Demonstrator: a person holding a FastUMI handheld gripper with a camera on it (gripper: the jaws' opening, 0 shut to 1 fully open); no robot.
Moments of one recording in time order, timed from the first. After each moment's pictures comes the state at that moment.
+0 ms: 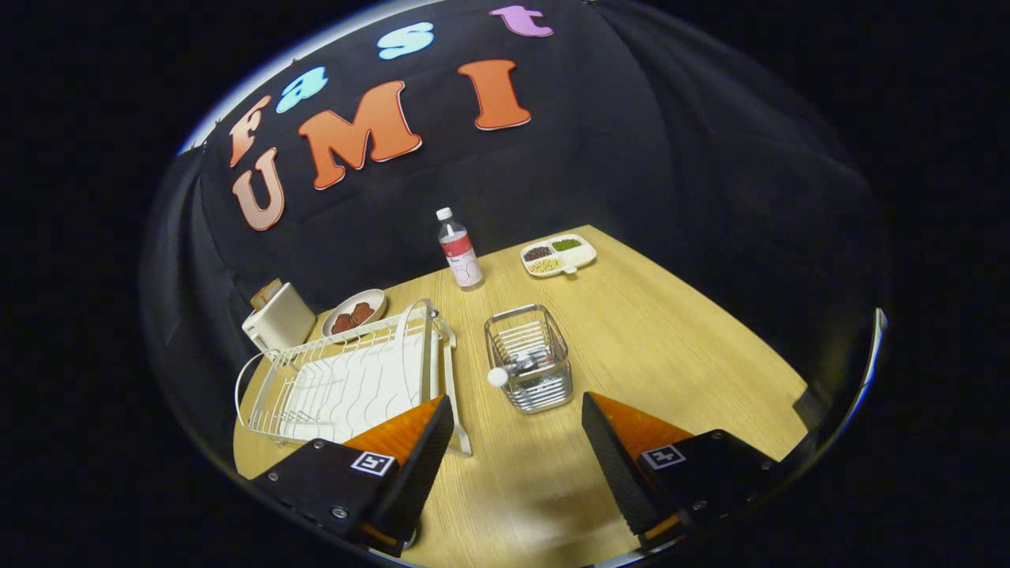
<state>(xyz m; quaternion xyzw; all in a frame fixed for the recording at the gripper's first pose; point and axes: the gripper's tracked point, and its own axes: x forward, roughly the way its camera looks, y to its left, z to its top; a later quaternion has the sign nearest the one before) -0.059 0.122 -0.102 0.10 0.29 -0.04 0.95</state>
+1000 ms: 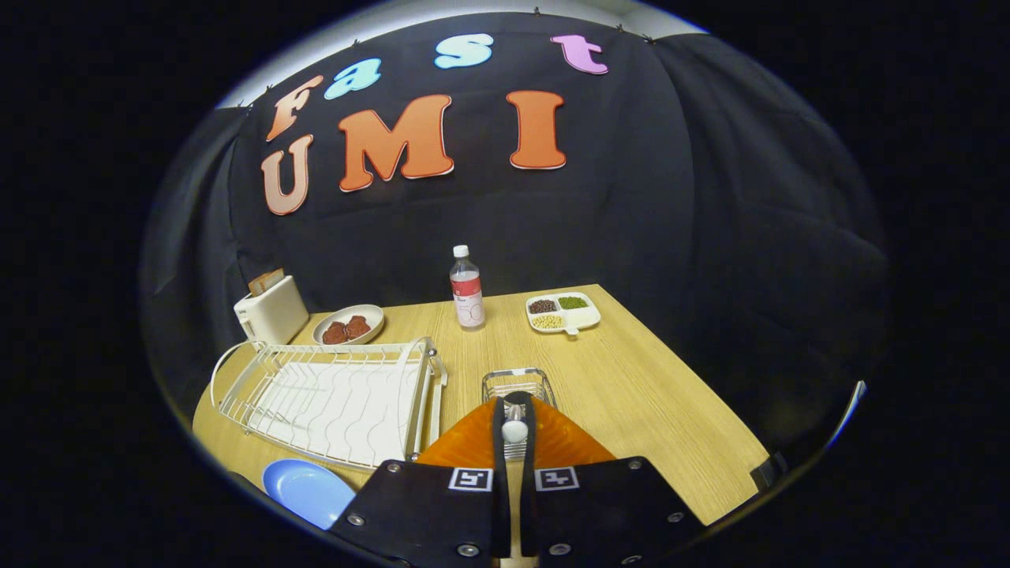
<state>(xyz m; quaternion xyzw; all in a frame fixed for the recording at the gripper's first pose) -0.039 0.112 -0.057 0.03 0.22 -0.03 0.97</state>
